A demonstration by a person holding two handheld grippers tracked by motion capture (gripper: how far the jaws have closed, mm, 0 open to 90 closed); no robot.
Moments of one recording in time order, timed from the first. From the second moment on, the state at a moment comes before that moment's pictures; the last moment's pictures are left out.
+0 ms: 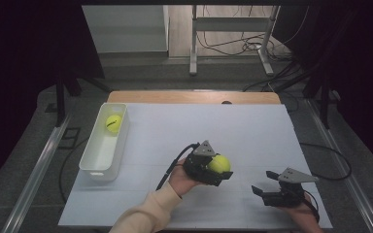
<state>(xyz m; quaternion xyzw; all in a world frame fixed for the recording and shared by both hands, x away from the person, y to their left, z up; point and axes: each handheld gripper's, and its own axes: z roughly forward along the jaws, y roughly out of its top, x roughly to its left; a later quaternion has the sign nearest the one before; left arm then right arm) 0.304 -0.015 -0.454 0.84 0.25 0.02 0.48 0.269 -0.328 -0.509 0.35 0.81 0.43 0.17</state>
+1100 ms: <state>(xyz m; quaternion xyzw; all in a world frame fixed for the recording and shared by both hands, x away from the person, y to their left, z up) 0.308 -0.010 -0.458 0.85 0.25 0.05 0.46 0.270 -0.329 -0.510 0.35 0.82 0.42 0.17</state>
